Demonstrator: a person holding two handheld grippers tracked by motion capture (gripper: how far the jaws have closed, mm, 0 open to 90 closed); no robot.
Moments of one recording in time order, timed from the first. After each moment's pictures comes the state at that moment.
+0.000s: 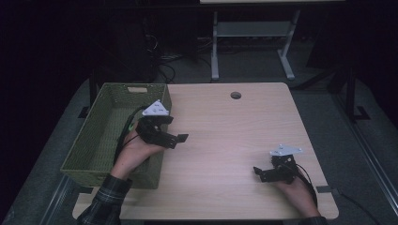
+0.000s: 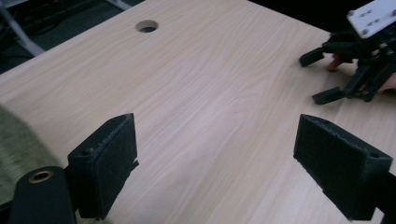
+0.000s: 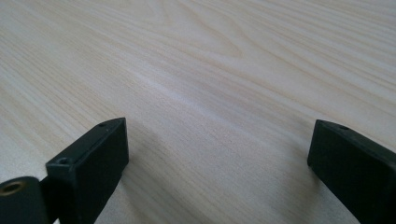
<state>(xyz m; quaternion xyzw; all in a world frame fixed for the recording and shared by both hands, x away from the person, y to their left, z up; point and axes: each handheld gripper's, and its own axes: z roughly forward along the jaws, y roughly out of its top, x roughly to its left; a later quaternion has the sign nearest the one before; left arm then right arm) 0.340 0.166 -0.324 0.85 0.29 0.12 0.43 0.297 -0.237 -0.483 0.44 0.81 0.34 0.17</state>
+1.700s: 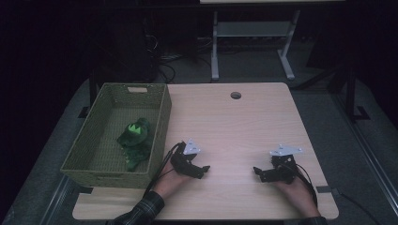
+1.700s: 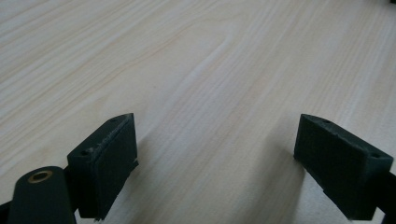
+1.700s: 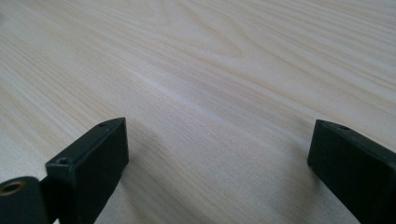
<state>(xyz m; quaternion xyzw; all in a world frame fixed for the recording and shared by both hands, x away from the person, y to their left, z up) 0.330 0.106 -0.478 0.87 0.29 0.12 0.37 0.297 -0.237 -0.483 0.44 0.81 0.34 0.17</state>
